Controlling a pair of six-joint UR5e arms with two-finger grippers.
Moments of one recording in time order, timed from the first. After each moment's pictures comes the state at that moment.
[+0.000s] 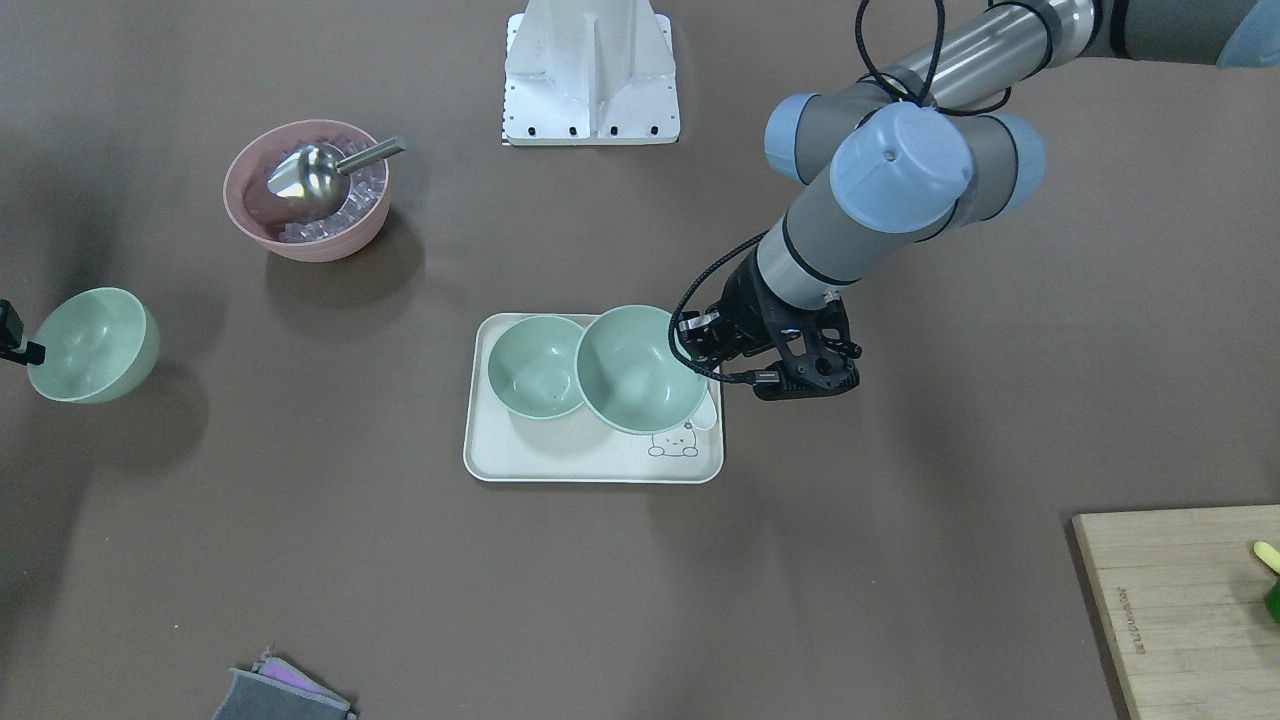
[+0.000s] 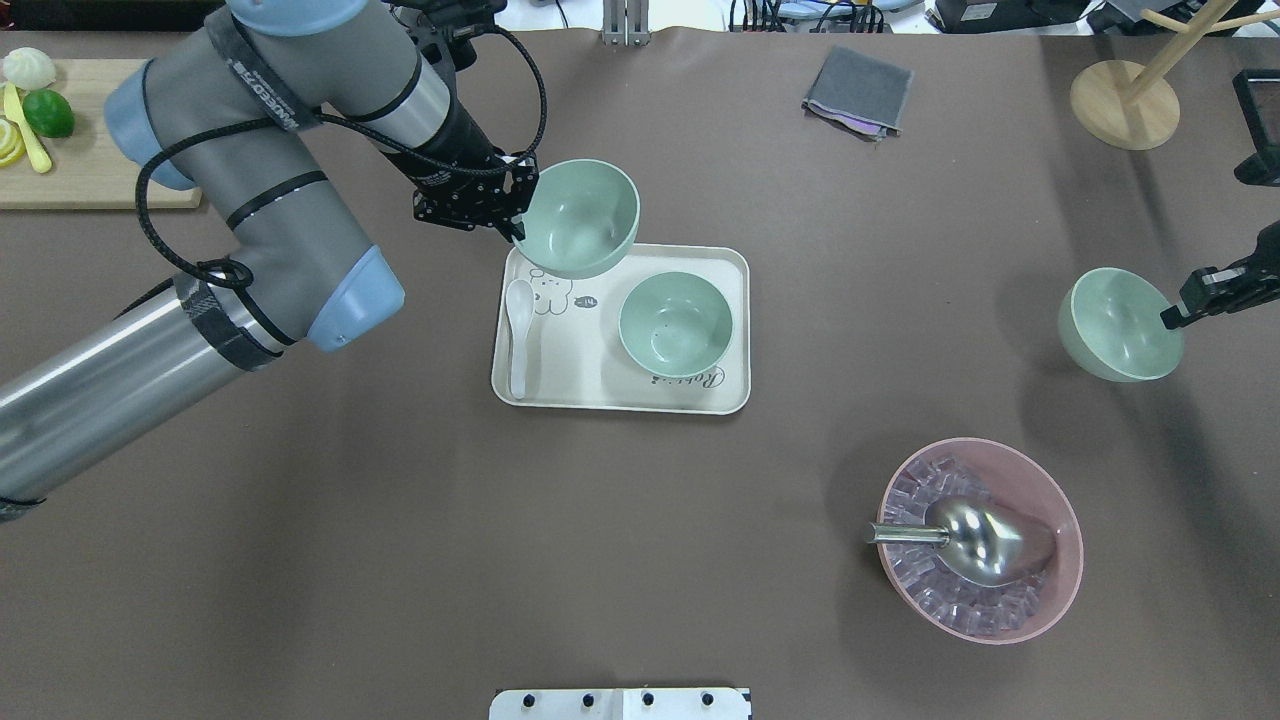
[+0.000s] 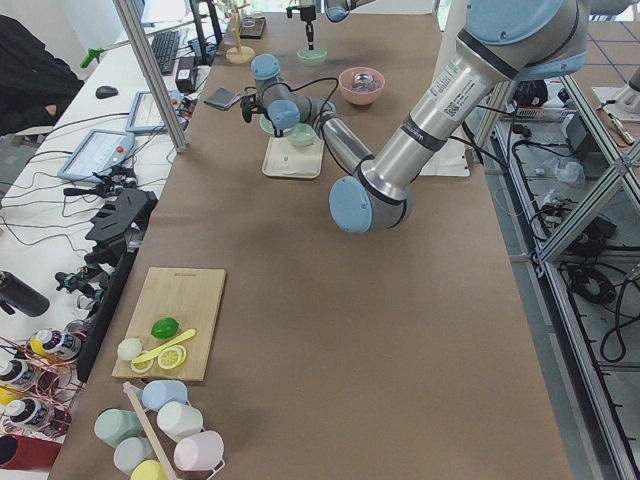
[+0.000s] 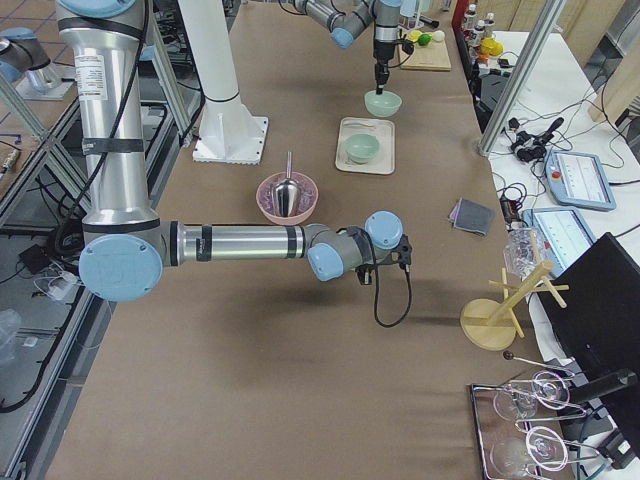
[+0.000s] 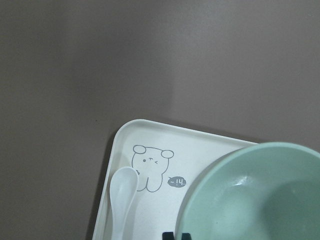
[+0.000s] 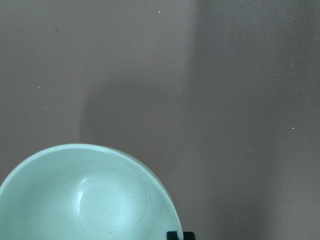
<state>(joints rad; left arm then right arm) -0.81 -2.34 -1.50 -1.84 -2.26 -1.30 1.25 -1.52 1.52 -1.16 2.58 0.40</state>
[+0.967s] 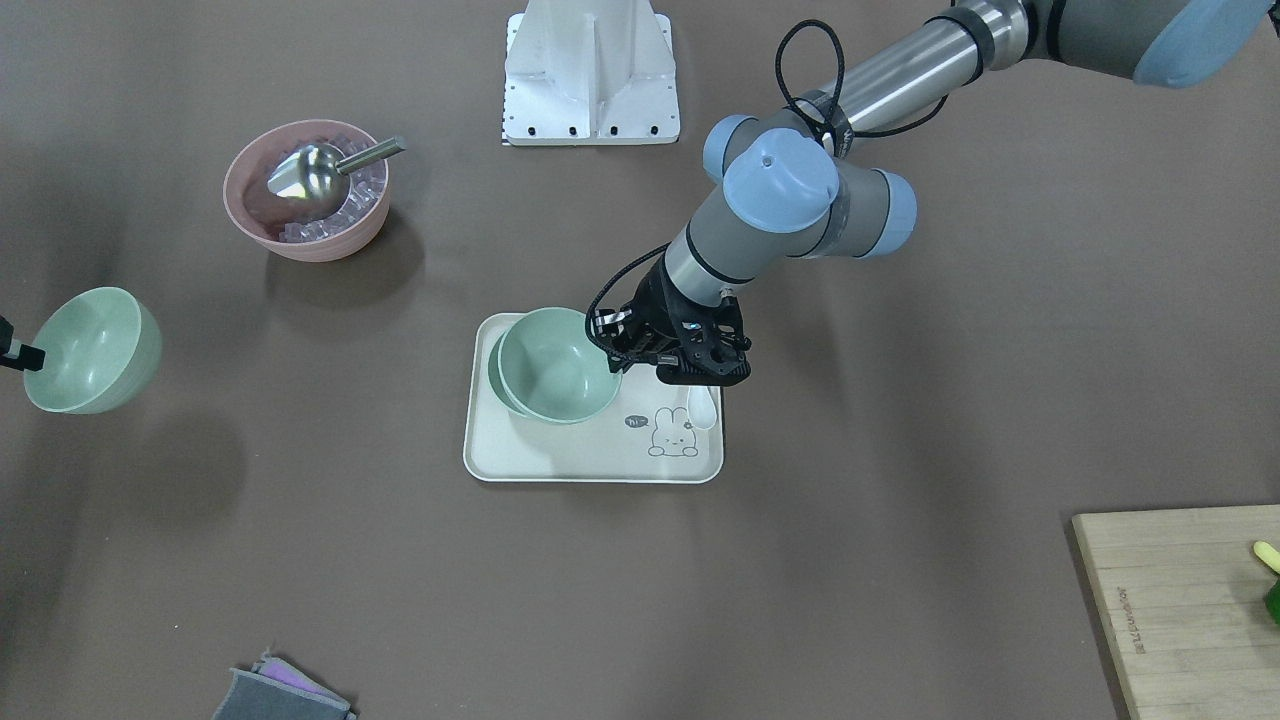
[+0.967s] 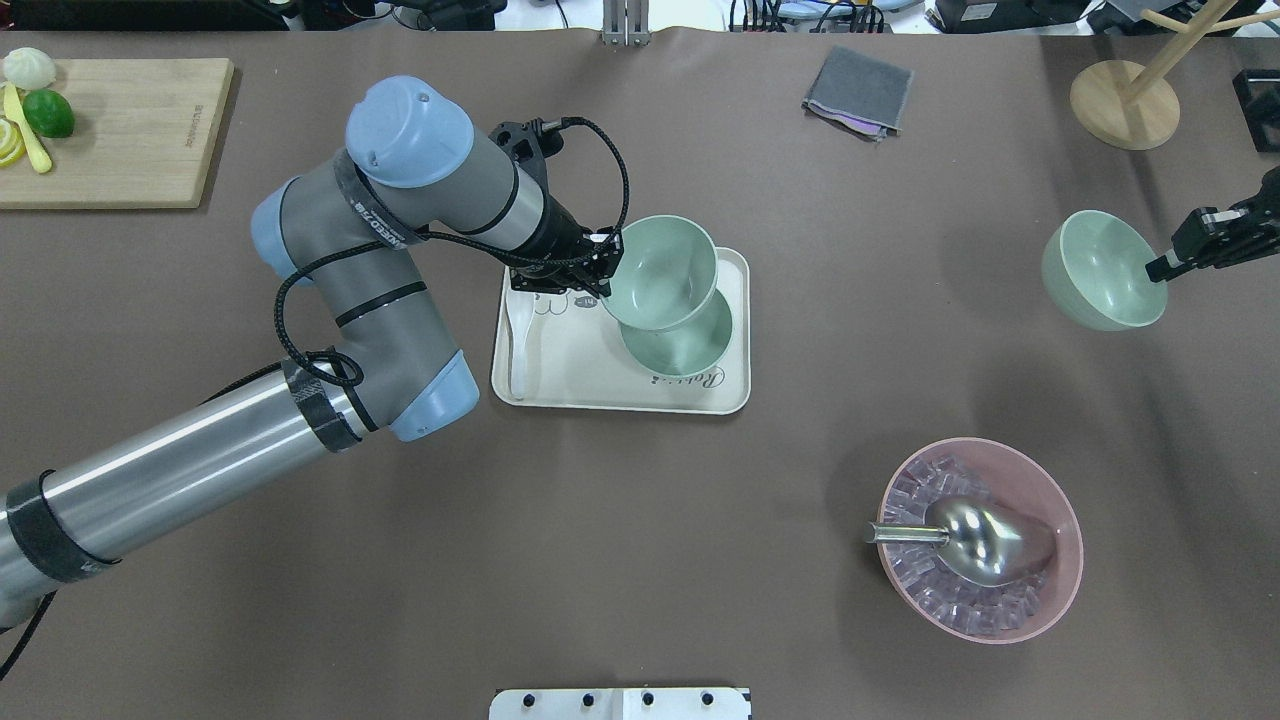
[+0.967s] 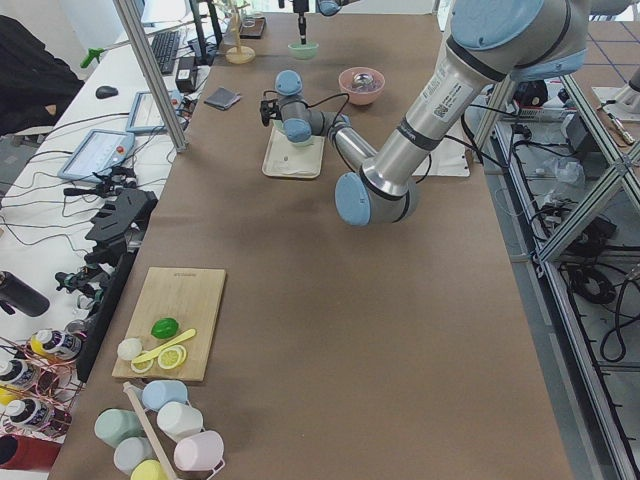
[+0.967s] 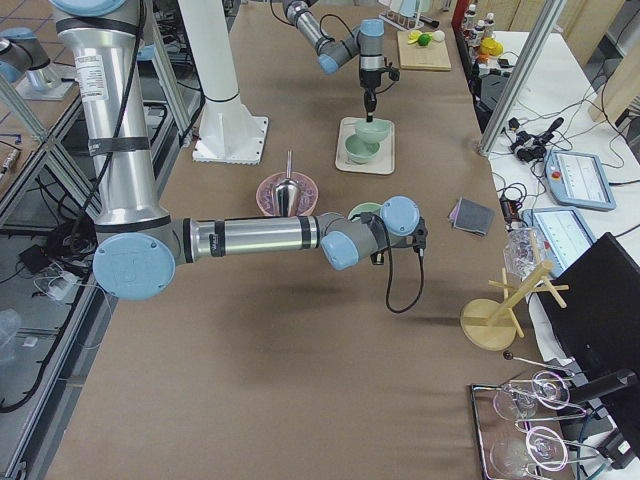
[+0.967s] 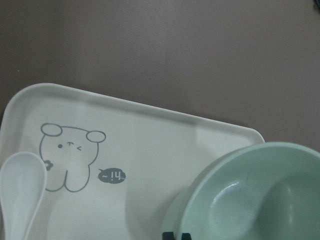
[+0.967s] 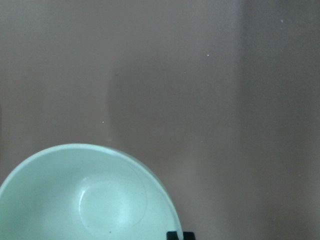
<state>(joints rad) -0.67 -2.36 -1.36 -2.15 -2.11 -1.43 1.29 -1.46 1.52 -1.16 2.67 0.50</state>
